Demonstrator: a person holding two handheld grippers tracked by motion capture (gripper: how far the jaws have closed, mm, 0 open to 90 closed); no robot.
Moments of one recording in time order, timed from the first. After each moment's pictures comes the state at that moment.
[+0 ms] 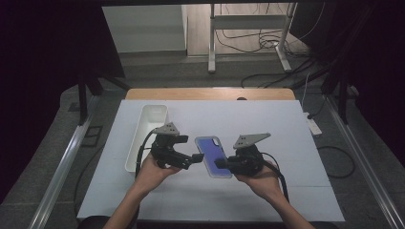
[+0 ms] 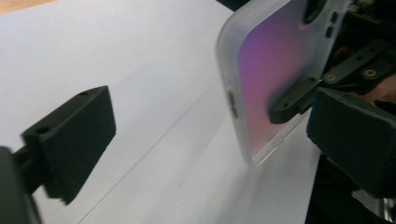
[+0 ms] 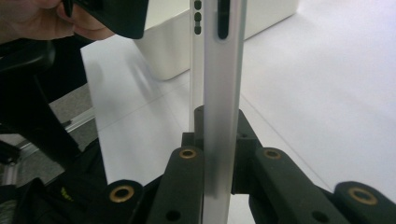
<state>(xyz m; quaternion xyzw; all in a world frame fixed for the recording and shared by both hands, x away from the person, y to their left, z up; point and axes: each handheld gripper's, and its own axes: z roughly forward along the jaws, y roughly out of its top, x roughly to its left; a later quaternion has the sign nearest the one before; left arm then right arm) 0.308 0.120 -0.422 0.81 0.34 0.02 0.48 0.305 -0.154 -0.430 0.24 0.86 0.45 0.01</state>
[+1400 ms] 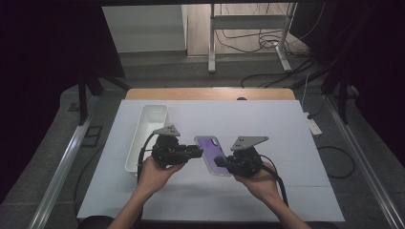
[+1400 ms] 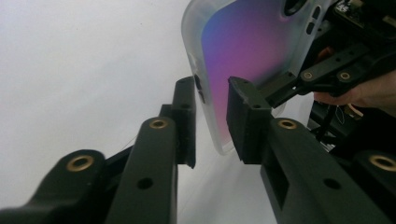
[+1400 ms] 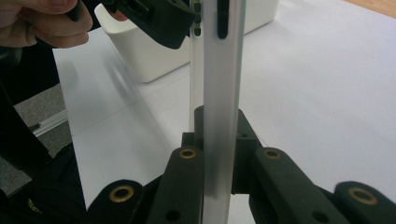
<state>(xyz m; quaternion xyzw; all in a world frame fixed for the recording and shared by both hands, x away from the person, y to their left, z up) 0.305 0.118 -0.426 0.80 0.35 -0.02 0.49 0.299 -0.147 -0.432 0.25 0.86 0.44 0.06</state>
